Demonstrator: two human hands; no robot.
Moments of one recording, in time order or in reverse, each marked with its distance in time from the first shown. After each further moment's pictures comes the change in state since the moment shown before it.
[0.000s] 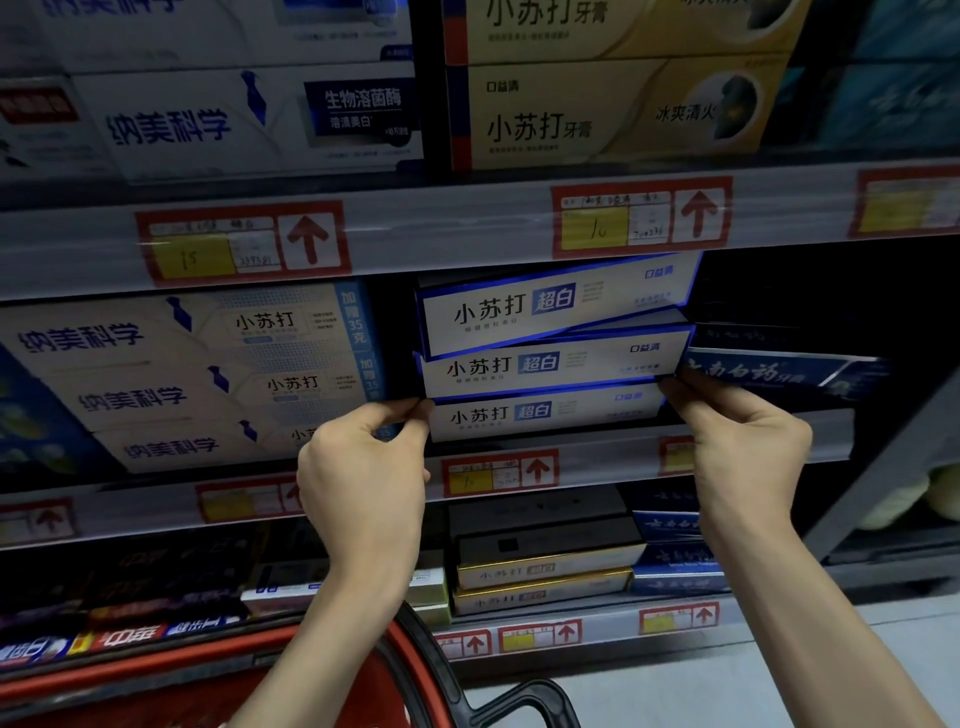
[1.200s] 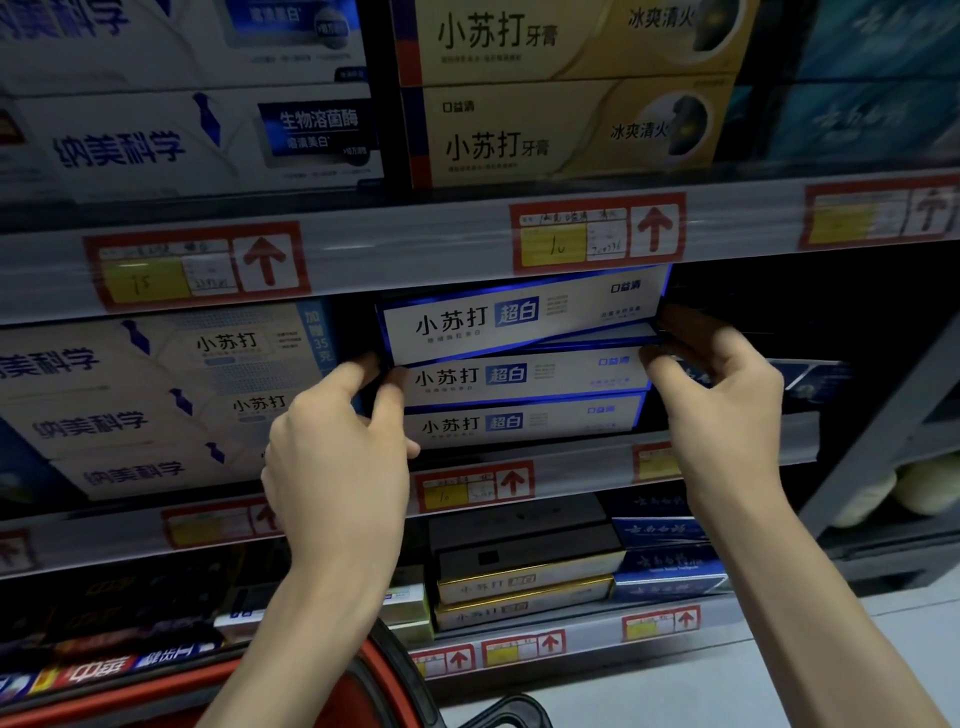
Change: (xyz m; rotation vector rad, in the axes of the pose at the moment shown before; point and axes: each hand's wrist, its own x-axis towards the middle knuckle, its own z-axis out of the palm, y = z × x) left_hand 0.004 0.047 -0.006 0.136 -0.027 0.099; right_hand 0.008 -0.046 0.010 -0.132 -0.132 -0.185
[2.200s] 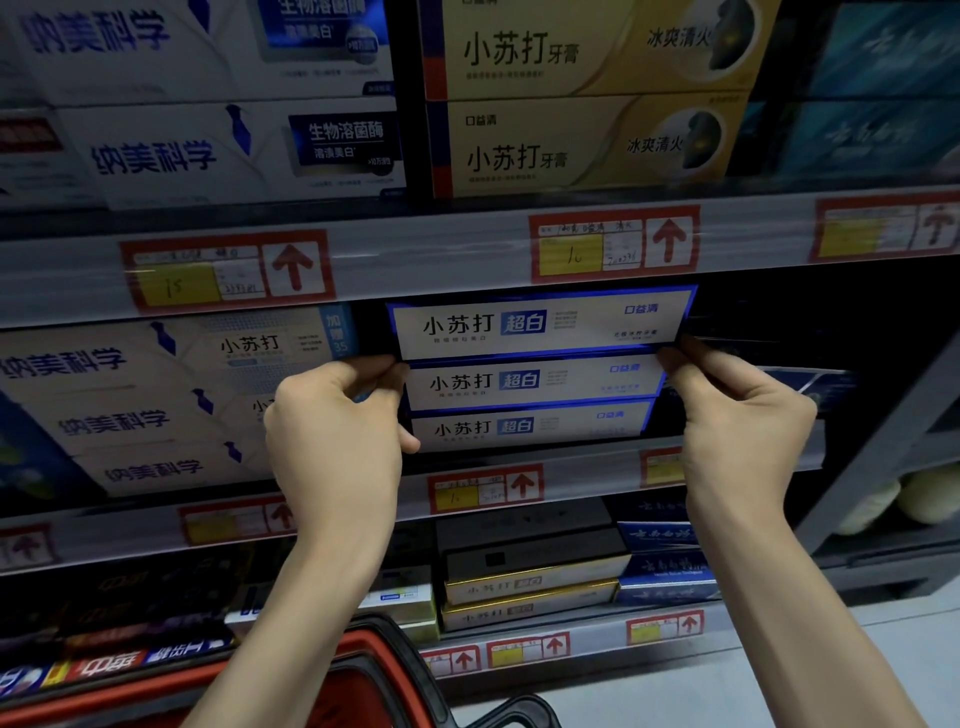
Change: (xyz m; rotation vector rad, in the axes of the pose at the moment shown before) left_hand 0.020 -0.008 0.000 -0.214 0.016 -0.083; right_hand -0.010 -0.002 0.005 0.140 0.182 0.044
